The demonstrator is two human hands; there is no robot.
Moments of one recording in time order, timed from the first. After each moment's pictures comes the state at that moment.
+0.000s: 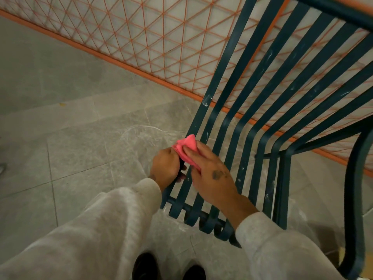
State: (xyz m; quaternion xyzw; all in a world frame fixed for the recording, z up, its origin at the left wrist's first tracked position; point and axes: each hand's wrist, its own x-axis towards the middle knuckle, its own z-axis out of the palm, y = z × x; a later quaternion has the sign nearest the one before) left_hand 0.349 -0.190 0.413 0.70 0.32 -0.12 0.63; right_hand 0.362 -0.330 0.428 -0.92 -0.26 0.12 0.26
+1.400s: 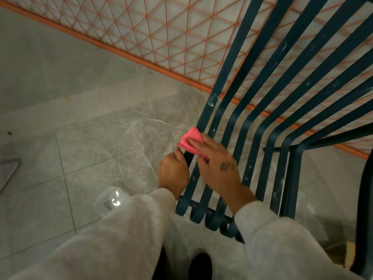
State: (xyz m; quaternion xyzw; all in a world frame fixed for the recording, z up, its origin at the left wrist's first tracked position) left_hand 0.360 -0.204 0.402 0.80 0.38 -0.07 0.45; right_hand 0.401 -0.320 0.417 -0.93 -0.23 0.07 0.27
